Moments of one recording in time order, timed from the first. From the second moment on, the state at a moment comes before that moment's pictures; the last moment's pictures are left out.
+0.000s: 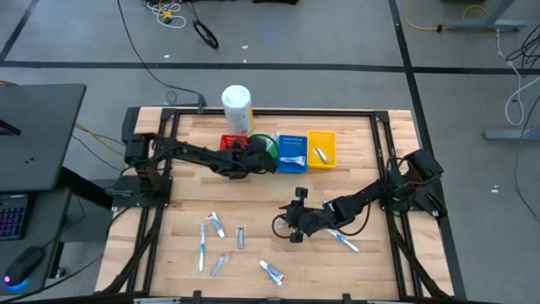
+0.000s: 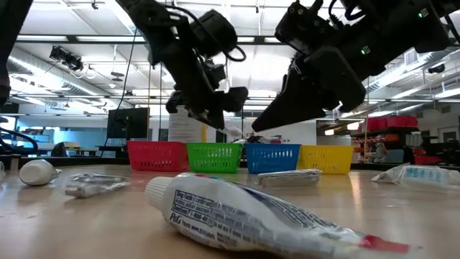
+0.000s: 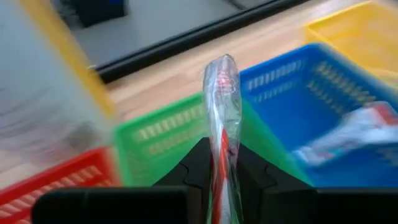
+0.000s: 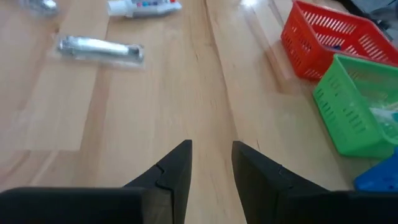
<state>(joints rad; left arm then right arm) 0.07 1.83 1.09 -0.09 -0.79 -0.65 0.41 1.79 0.86 0.24 0.54 0.12</state>
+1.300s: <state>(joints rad) 0.17 1.91 1.09 0.00 -0.58 -0.59 0.41 1.79 0.86 0.25 0.54 0.12</state>
